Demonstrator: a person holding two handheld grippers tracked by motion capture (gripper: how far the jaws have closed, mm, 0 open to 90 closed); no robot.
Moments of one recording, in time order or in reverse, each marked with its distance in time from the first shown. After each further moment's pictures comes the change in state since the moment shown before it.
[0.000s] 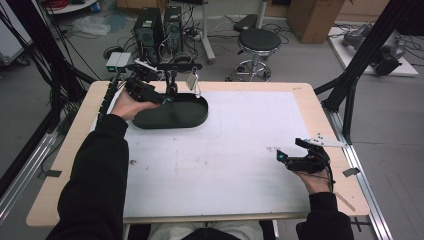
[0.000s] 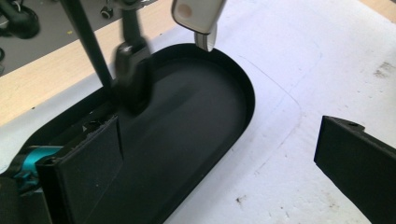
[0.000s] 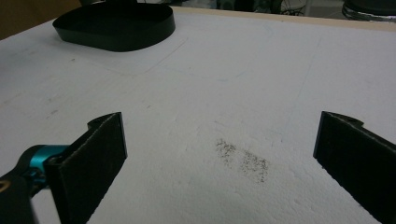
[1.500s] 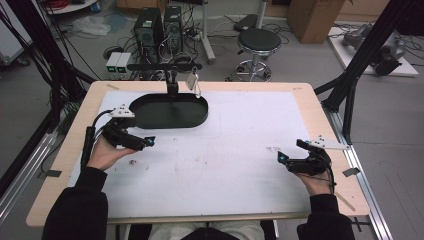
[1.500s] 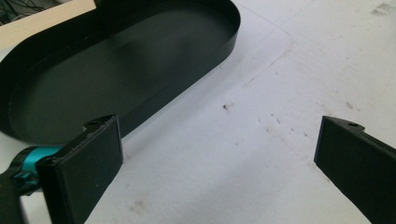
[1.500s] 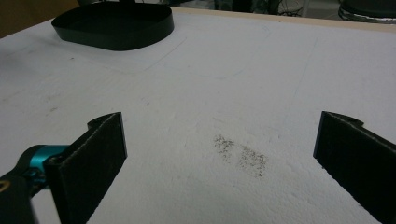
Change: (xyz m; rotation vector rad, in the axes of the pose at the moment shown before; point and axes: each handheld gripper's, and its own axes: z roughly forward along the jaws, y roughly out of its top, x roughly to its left) left arm -0.031 -0.130 -0.034 -0.089 0.082 0.055; right arm 0.001 -0.004 -0.004 -0.006 -0.008 -0.004
